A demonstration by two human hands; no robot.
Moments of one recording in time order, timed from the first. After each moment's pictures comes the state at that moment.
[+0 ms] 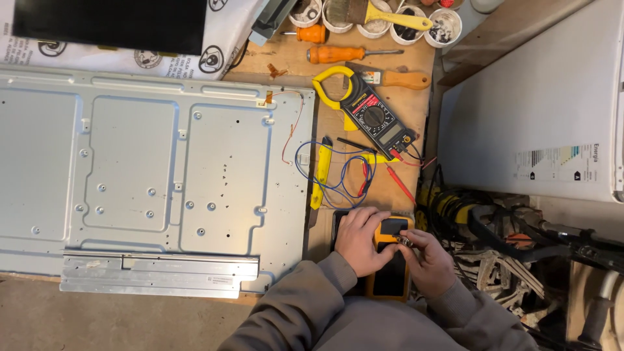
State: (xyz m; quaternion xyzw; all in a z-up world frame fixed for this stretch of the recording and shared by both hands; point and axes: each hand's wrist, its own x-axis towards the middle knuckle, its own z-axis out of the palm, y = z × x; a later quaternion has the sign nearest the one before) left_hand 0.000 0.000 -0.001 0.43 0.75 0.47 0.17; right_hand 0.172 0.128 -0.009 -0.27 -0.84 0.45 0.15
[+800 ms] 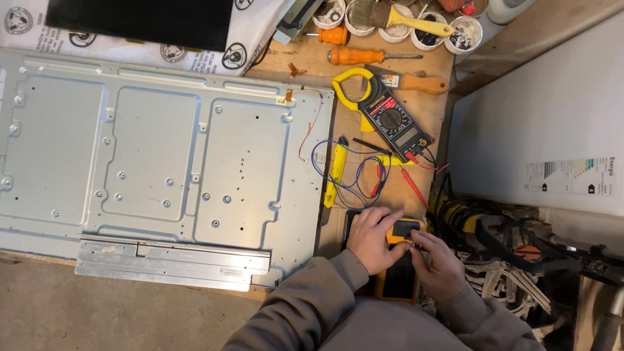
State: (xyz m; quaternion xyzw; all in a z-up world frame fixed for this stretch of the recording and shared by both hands) left_hand 0.003 0.001 -0.012 0.43 0.75 0.47 0.16; right_hand 0.151 0.123 0.021 -0.21 -0.90 0.34 0.18
